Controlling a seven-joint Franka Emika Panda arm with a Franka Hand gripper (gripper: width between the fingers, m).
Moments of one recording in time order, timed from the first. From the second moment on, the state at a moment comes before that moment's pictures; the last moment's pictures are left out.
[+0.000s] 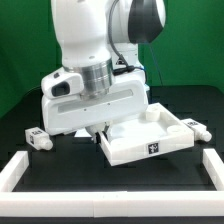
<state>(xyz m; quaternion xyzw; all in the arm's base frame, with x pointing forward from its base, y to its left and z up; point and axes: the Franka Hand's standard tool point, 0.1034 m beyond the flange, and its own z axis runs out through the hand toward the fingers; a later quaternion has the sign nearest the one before) 0.496 -0.058 0.038 -0.99 -0.14 0.04 0.06</state>
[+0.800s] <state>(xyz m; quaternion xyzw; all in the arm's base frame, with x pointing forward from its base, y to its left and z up) 0.554 -0.026 0.007 -1.00 -0.03 0.03 0.05</state>
